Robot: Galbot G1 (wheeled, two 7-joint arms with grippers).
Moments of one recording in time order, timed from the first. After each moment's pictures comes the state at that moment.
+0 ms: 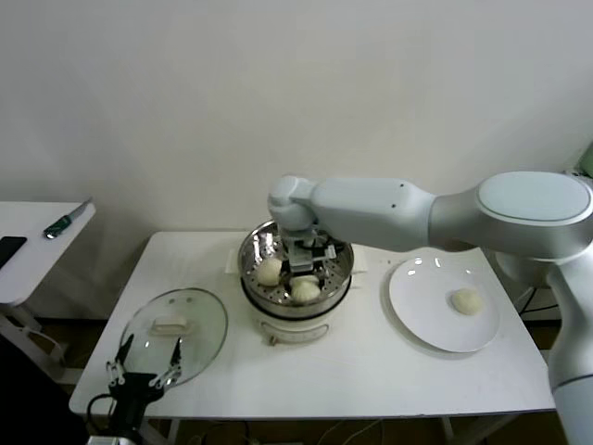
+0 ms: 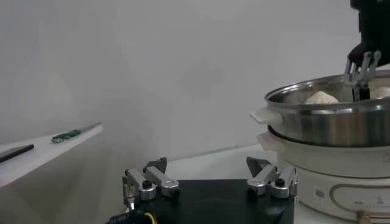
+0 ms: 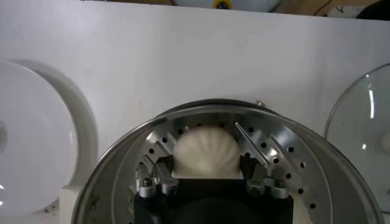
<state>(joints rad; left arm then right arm) 1.81 -1.42 -0.70 -2.13 -0.02 -0.02 -0.01 0.57 1.41 -1.43 1.18 -0.11 0.60 -1.21</state>
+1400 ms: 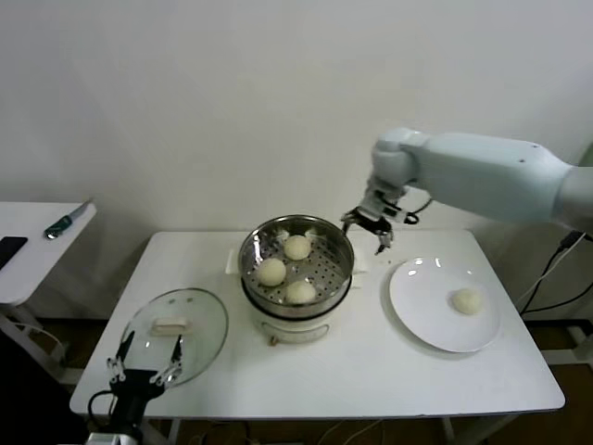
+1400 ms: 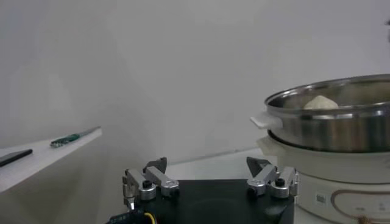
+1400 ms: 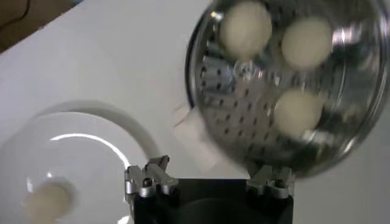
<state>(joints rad) 1.80 -1.41 -0.70 -2.14 -0.03 -0.02 -0.01 0.76 1.02 -1.55 1.22 0.16 0.23 -1.07</state>
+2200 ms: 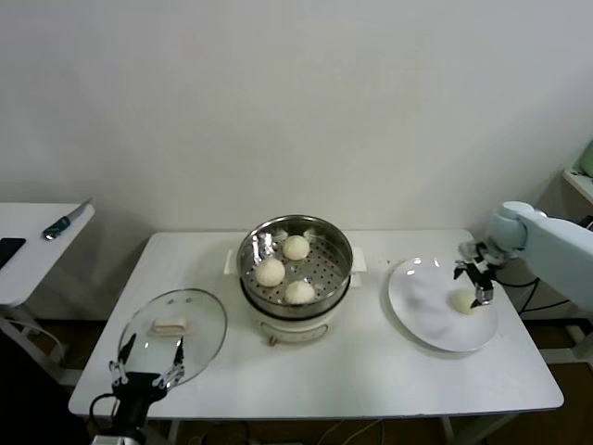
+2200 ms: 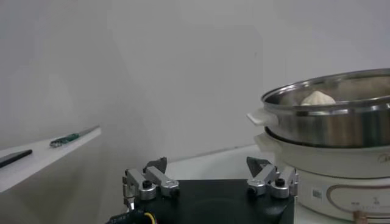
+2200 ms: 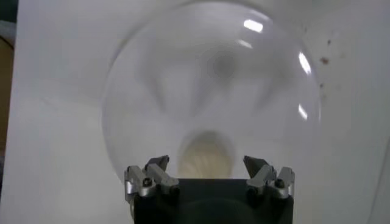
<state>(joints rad) 1.81 -1.43 -0.69 -2.15 0.01 -0.01 -0.01 0.25 0.72 -1.15 0.91 -0.03 0.04 -1.10</state>
